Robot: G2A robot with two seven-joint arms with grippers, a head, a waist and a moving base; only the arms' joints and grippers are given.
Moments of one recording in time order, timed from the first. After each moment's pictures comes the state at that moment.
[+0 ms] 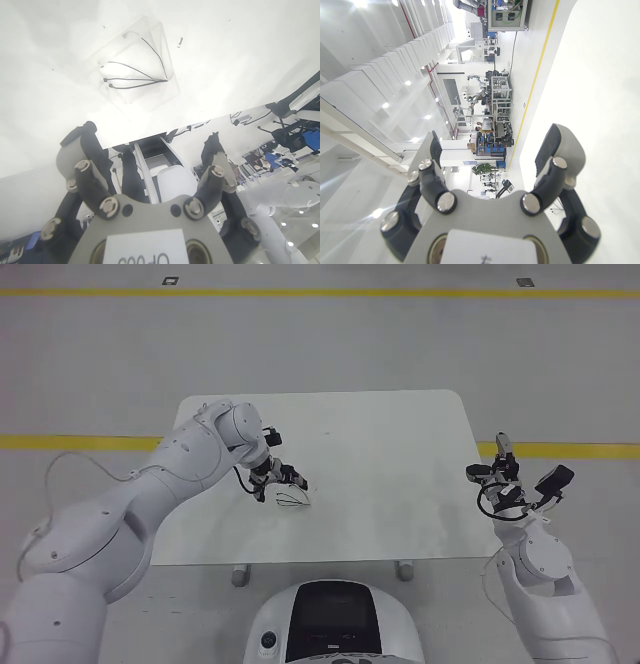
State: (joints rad) left arm 0.36 -1.22 -0.17 -0.80 -0.18 0.34 -1.27; right arm -1.73 -1.15 1.60 -1.80 0.42 0.00 0.00
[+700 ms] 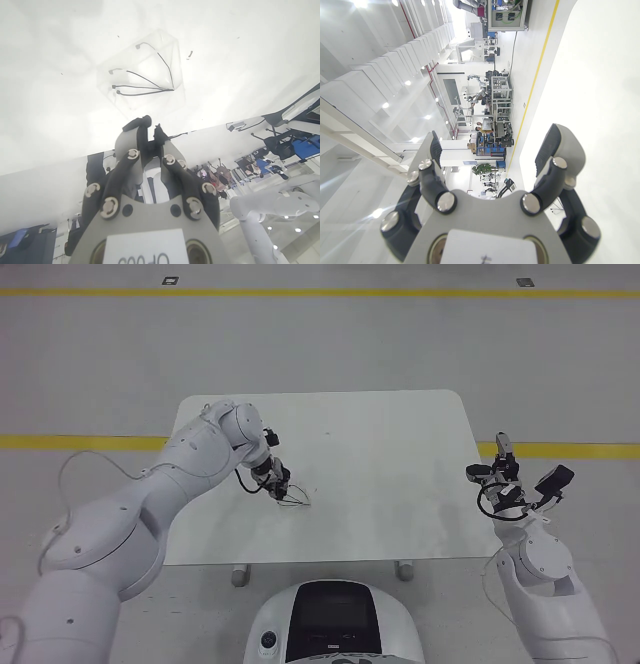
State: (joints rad) left arm 0.37 -1.30 -0.17 -0.66 -0.18 0.34 -1.27; right arm -1.73 -1.15 1.60 -1.80 0.42 0.00 0.00
